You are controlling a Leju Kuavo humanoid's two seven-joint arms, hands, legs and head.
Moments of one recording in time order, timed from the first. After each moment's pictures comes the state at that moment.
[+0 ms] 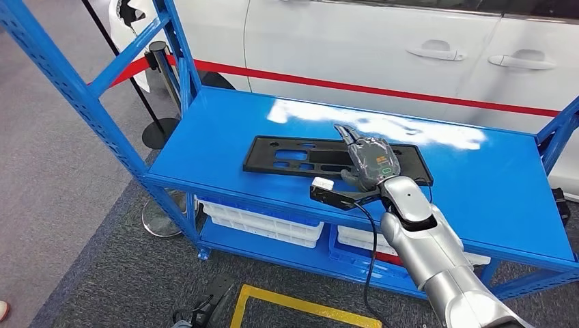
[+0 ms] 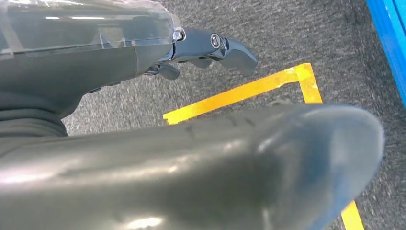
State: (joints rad) left arm -0.10 -0.12 0.15 -0.19 -0.51 0.08 -0.06; right arm -0.88 0.17 0.62 -0.51 1.17 -0.28 -0.31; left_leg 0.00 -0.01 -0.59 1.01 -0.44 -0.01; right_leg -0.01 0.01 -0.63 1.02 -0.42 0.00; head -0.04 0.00
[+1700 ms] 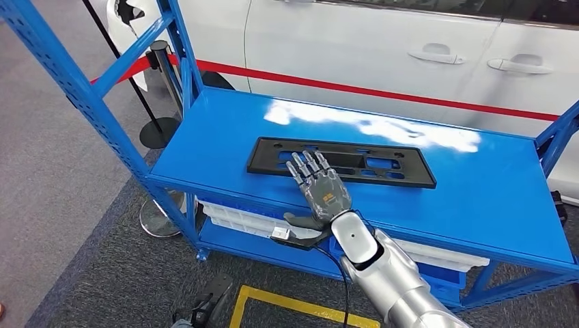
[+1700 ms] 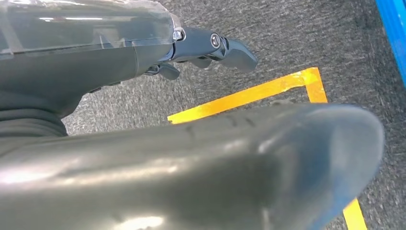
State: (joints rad) left arm -0.11 -0.13 0.19 -0.19 -0.55 0.09 -0.01; right arm -0.79 0.27 0.89 -0.42 1.56 -0.44 -0.06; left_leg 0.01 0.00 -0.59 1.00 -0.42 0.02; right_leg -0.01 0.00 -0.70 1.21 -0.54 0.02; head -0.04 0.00
